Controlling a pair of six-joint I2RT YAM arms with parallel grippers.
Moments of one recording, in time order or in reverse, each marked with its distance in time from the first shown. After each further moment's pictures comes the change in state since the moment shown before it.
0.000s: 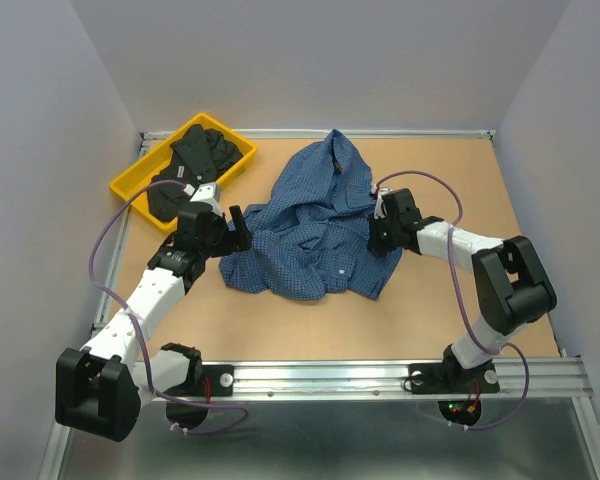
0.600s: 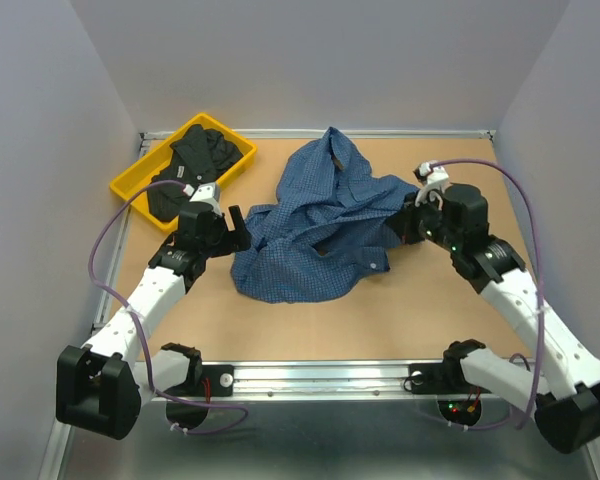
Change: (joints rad) left arm 0.001 0.011 0.000 0.000 -0.016 0.000; right arm 0.000 -0.623 0.034 -0.179 -0.061 -0.002
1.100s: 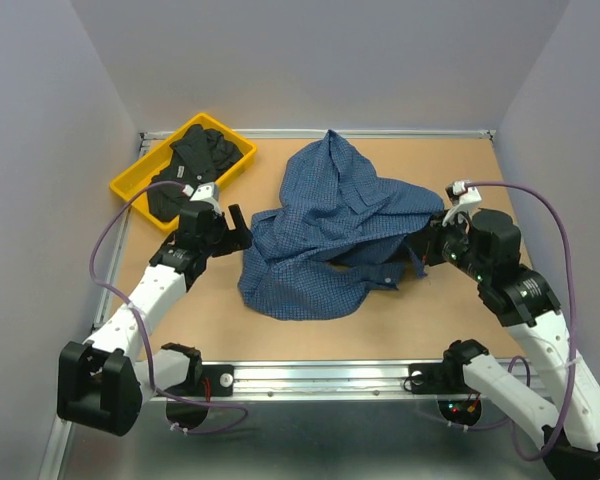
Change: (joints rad) left arm 0.005 0.006 0.000 0.004 0.001 -0.027; right arm 0.002 -0.325 -0.006 -0.231 0.039 0.100
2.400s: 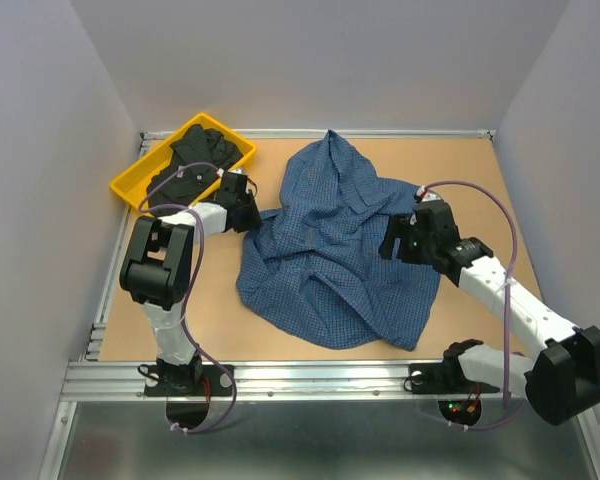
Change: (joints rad) left arm -0.003 0.774 0.389 0.126 0.033 -0.094; right arm 0.000 0.404 -0.129 0.108 0.225 0.193
